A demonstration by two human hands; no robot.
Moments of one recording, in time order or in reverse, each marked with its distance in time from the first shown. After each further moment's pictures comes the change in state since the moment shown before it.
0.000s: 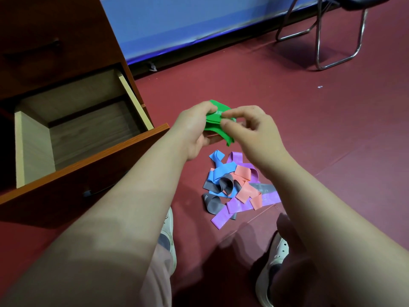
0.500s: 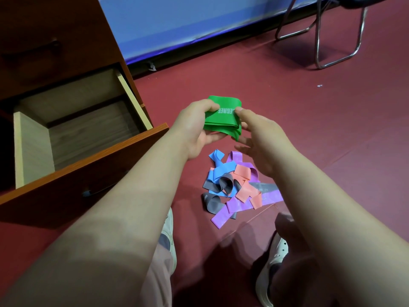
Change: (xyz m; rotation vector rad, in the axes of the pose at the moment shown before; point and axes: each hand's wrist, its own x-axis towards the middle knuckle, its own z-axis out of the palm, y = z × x) left_hand -0.002 0.002 0.003 -0.056 -0.054 0.016; right_hand 0.007 0.002 -0.007 0.405 -0.004 0.518
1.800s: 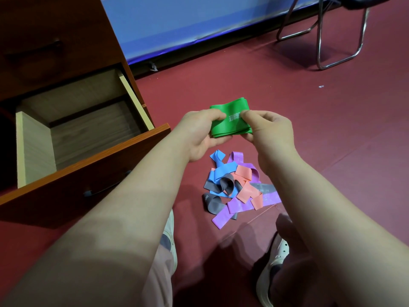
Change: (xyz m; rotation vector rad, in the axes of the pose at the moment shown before) left_hand 0.000 -0.005 0.000 0.028 0.014 -0.053; right_hand -0.002 -0.003 0.007 0.045 0.255 -0.194
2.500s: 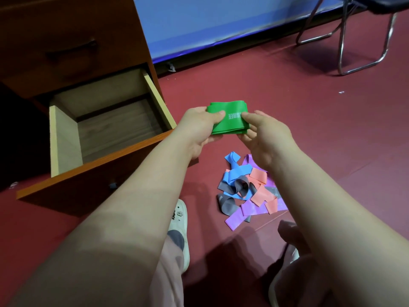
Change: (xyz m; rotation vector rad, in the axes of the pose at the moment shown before) left_hand -0.014 0.015 -0.046 0.175 0.142 0.108; right_hand -0.001 0.007 0.047 0.381 -0.126 0.296
